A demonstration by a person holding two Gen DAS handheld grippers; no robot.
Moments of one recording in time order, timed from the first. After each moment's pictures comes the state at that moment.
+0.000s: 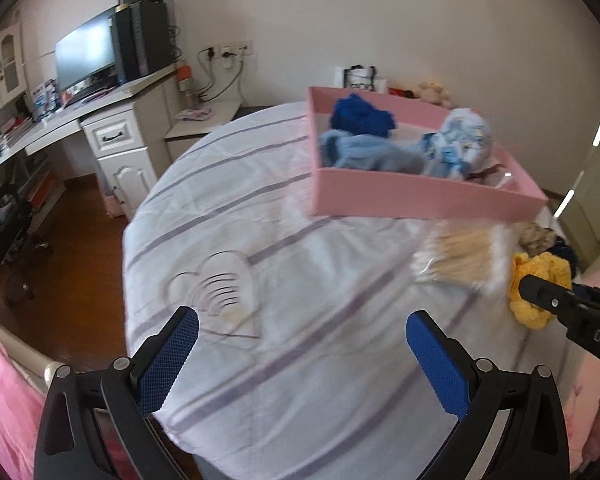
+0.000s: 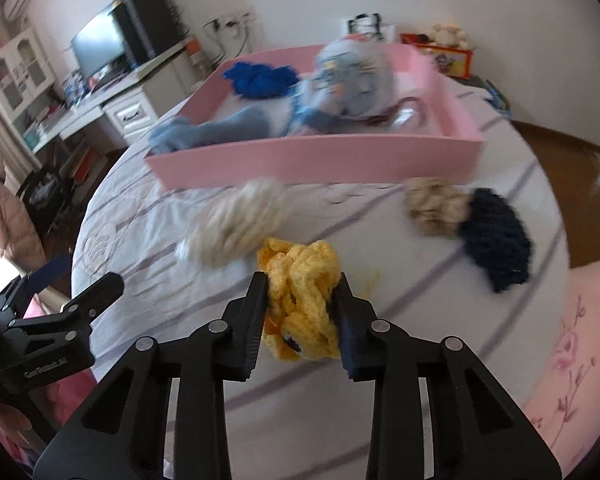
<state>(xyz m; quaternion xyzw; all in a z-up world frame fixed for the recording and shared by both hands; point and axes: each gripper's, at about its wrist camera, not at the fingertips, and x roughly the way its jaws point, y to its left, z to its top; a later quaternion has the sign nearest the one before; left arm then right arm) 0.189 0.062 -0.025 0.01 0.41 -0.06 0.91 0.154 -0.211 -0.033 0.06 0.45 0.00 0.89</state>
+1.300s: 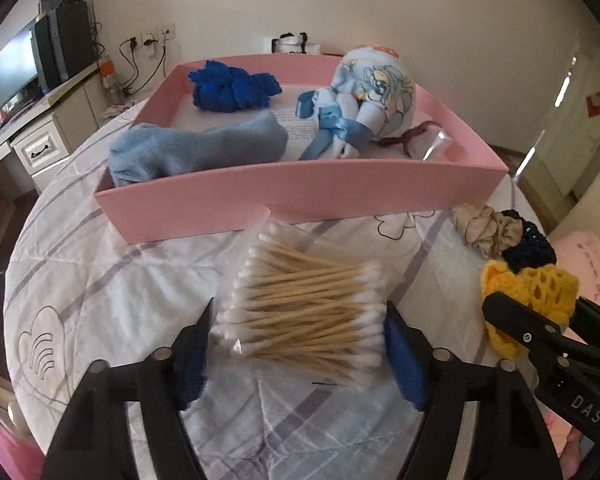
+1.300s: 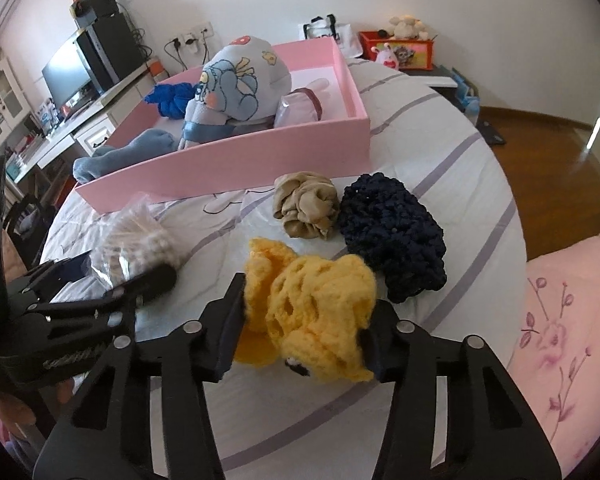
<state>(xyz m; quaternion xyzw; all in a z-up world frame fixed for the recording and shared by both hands) 0.253 -0.034 -0.065 0.03 0.46 -0.14 0.88 0.150 -0.278 -0.052 0.09 0.44 -0.03 0.89</state>
